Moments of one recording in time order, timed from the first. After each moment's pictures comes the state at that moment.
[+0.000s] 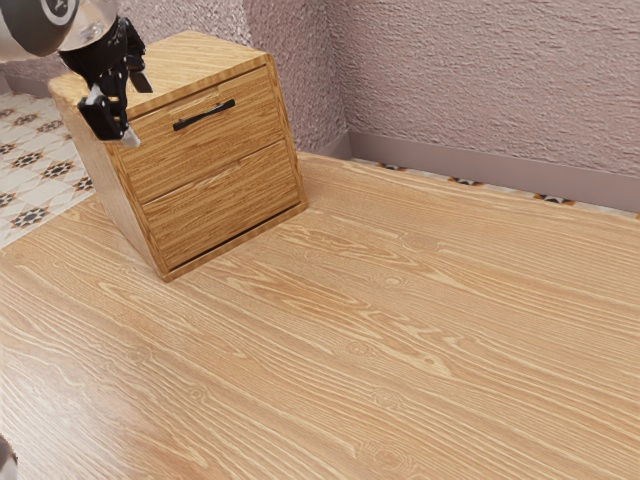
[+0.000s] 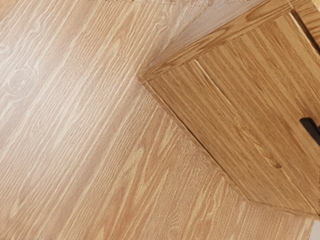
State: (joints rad) arm 2.07 -0.48 -1.33 -1.26 -0.43 1.64 -1.54
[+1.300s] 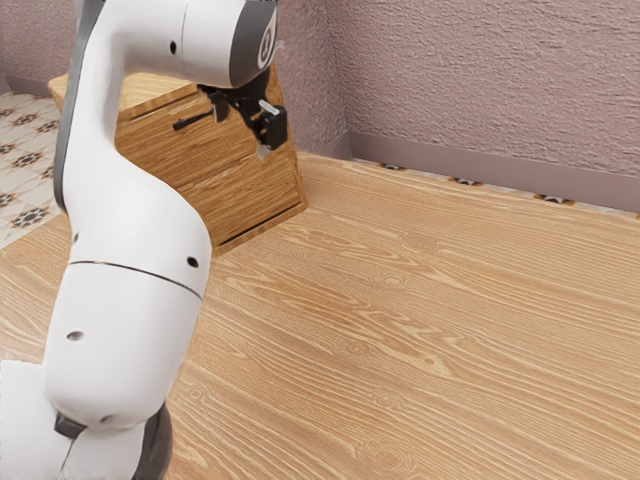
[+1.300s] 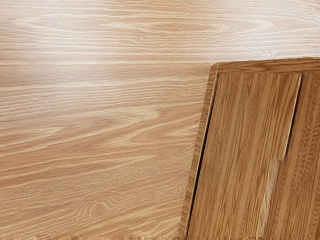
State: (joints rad) arm 2.61 -0.90 -1.50 -0.71 -0.73 1.44 -2.56
